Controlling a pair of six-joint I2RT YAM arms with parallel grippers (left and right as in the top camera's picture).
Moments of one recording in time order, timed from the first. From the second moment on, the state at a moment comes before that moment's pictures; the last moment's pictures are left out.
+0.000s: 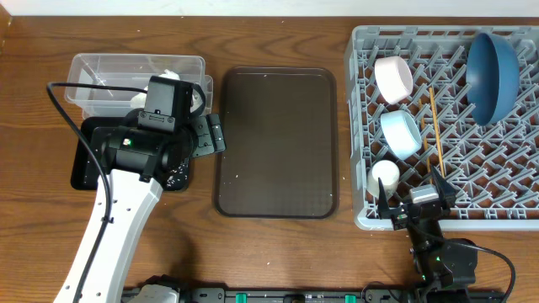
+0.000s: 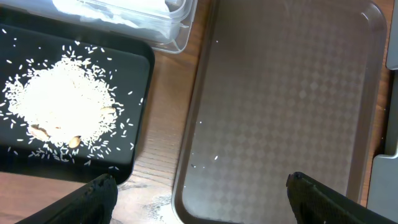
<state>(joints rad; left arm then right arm) -0.22 1.30 1.26 -1.02 -0.03 -0.43 0.09 0.01 0.01 -0.06 -0.10 -0.25</state>
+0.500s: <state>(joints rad) -0.21 1.17 1.17 -0.77 -0.10 -0.32 0.09 0.01 0.01 -0.06 -0.10 -0.25</state>
